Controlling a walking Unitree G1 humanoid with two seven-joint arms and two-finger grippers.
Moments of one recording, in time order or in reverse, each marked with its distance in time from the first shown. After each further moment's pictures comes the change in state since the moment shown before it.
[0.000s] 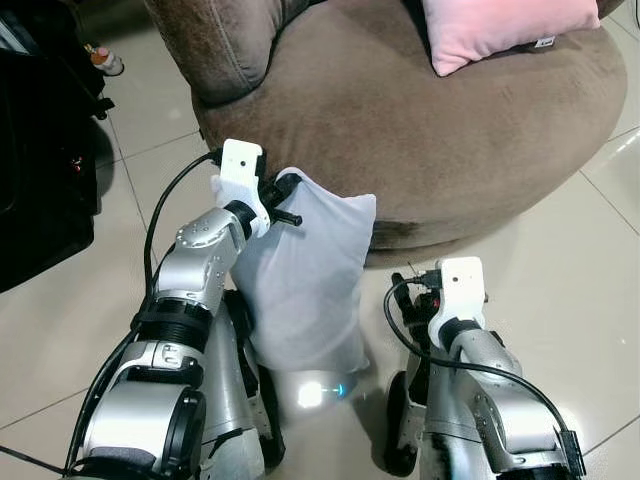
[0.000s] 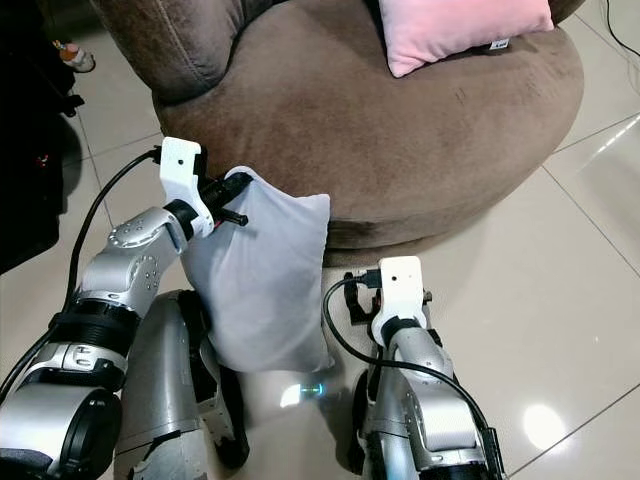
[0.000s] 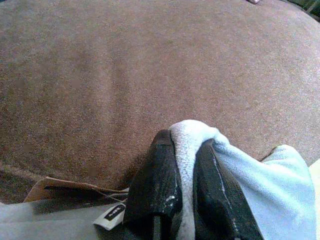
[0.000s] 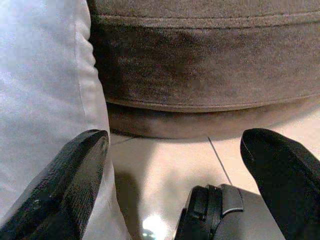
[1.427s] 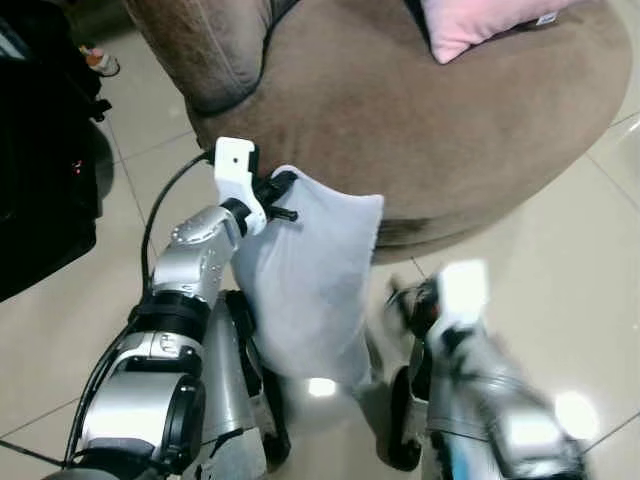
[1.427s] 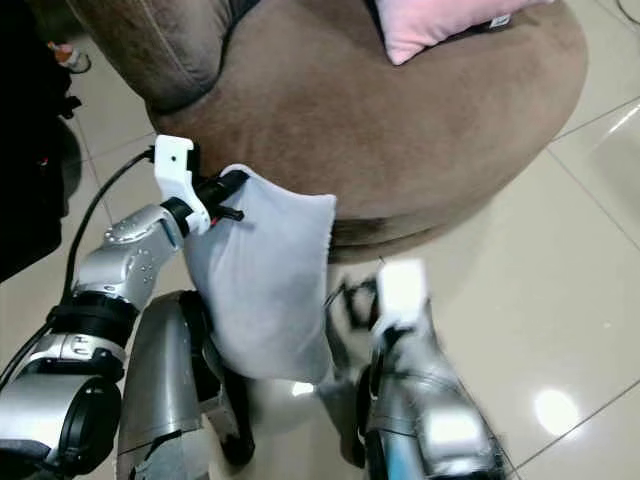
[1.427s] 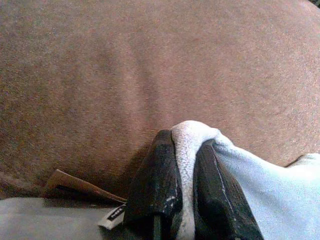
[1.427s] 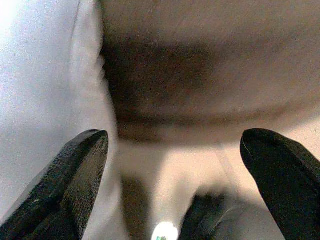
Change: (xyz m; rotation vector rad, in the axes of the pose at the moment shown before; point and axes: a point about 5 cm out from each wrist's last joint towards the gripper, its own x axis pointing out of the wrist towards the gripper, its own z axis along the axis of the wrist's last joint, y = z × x) left arm 0.000 0.010 0.002 -0.059 -0.001 0.018; right arm -0.005 -0.004 0.012 0.003 -0.069 0.057
